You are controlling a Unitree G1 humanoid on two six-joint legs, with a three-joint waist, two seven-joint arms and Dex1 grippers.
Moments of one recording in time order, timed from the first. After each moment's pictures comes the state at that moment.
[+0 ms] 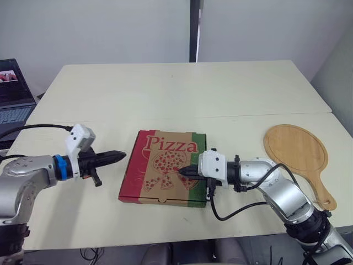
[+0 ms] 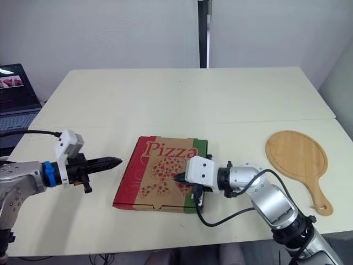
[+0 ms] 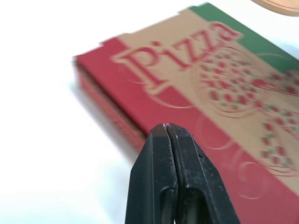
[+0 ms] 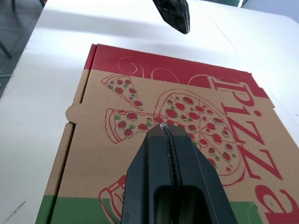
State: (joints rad) left arm -0.12 0.93 0.31 -0.15 -0.58 0.71 -1.02; right arm -0.37 -0.52 0.41 -0.51 0.16 0.48 0.86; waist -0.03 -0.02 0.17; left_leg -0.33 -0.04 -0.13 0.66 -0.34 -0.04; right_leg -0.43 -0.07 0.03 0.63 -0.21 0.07
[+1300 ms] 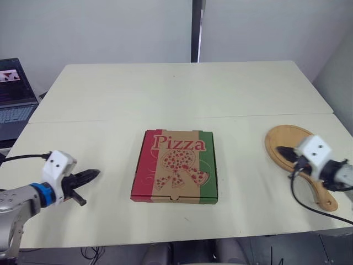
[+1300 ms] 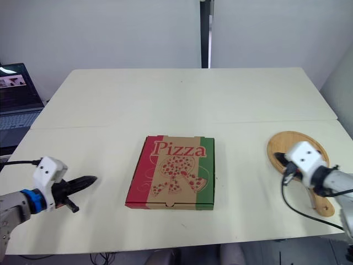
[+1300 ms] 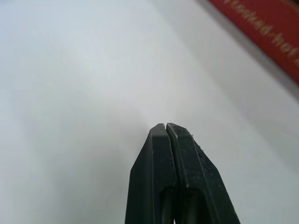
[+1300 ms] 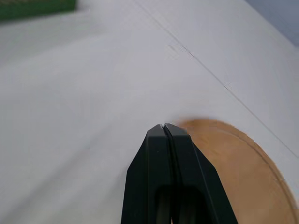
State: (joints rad) left arm 0.21 0.84 0.47 -0.12 -0.38 0.42 -0.84; right arm 0.08 -0.86 -0.38 -0.15 0.18 0.21 0.81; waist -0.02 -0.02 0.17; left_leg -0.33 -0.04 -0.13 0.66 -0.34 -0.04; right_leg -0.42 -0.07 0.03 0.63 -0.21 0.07
